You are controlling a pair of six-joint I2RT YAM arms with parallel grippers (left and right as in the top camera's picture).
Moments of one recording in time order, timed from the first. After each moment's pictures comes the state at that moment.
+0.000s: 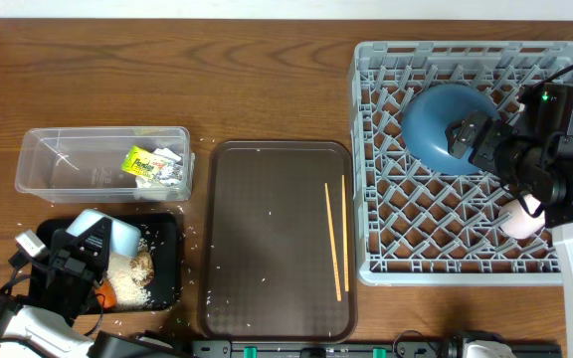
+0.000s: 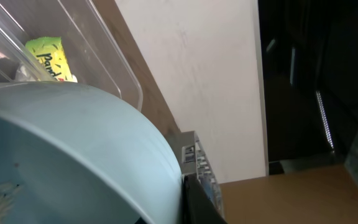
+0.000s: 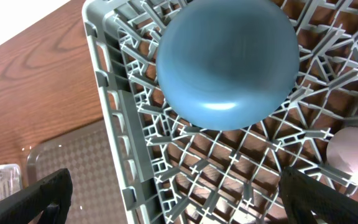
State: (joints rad) left arm 1.24 1.15 0.56 -0.99 1.48 0.31; right arm -0.05 1.24 1.36 -1.04 -0.14 0.41
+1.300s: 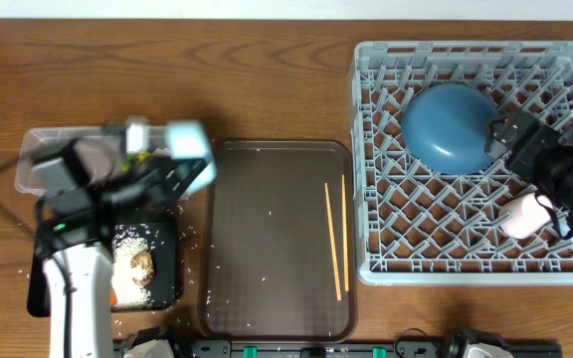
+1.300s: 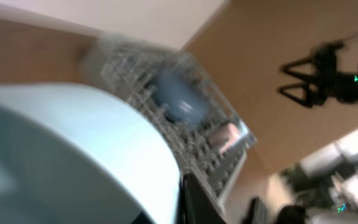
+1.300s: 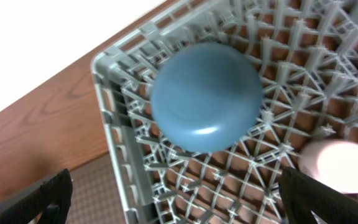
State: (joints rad) left arm 0.27 1.15 0.78 -0.18 1.36 -0.14; right arm -0.20 1.13 1.39 -1.05 -0.16 0.41
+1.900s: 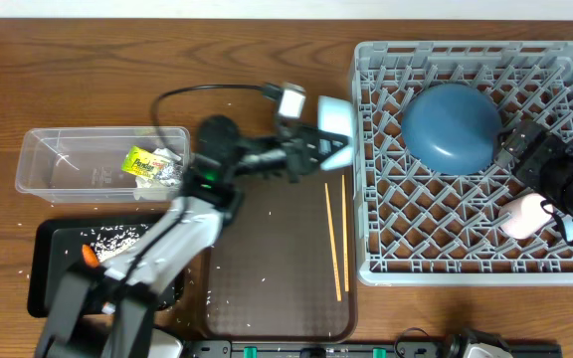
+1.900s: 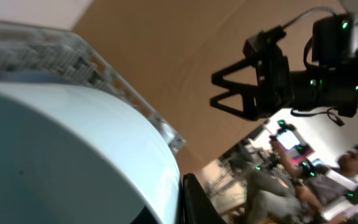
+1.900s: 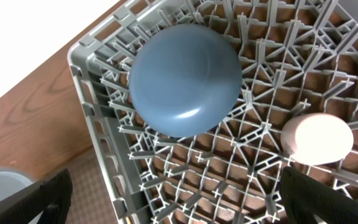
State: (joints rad) left arm -0.45 1.57 0.80 0.90 0.97 -0.90; right arm -0.24 1.13 1.39 -1.12 -0.16 0.41
